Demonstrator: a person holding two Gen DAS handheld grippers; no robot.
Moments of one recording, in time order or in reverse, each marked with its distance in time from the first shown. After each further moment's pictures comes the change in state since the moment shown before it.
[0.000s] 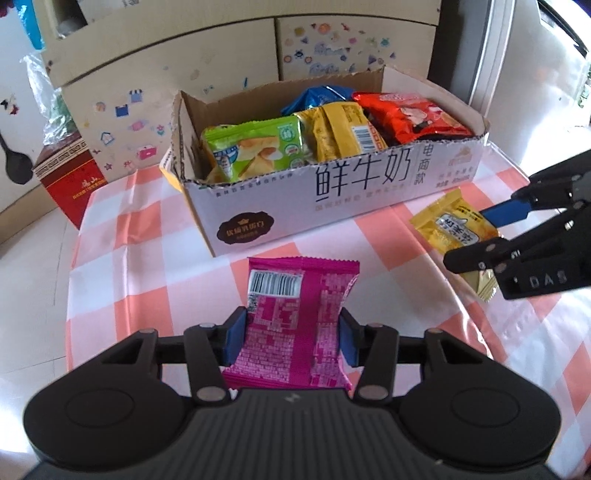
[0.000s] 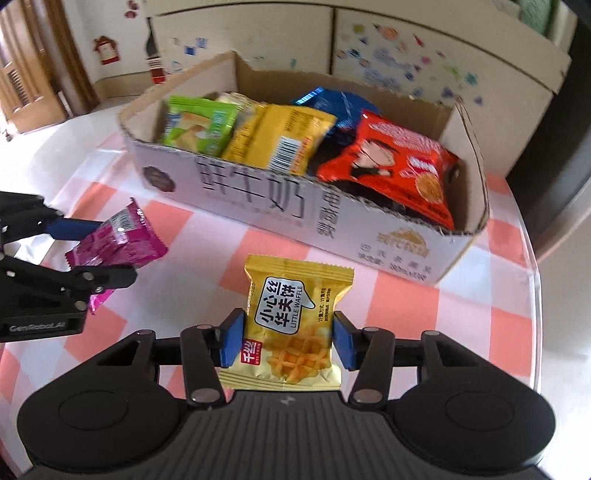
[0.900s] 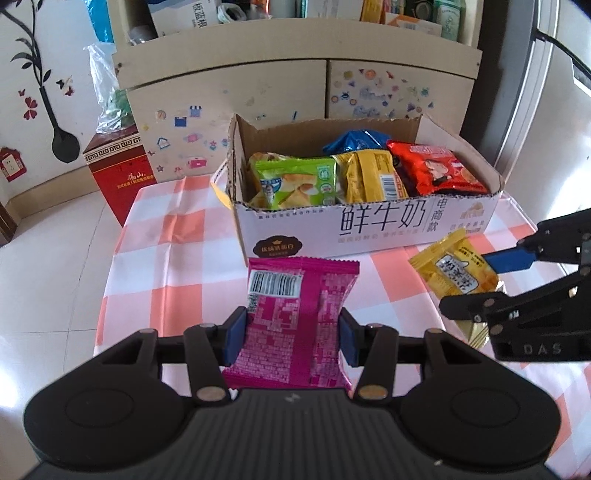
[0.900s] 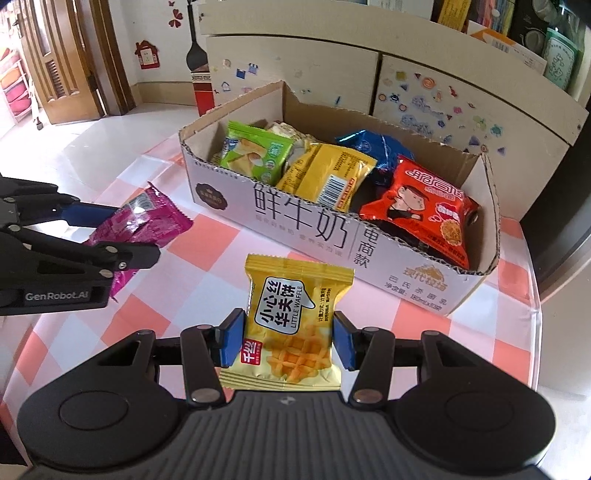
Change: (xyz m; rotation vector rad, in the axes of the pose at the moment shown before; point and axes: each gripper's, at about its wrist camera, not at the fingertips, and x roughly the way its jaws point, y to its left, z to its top) left arm -0.037 -0.001 0.000 -0.158 -0.075 0.082; right arm -0.028 0.017 -0.001 -0.097 -0.074 0.049
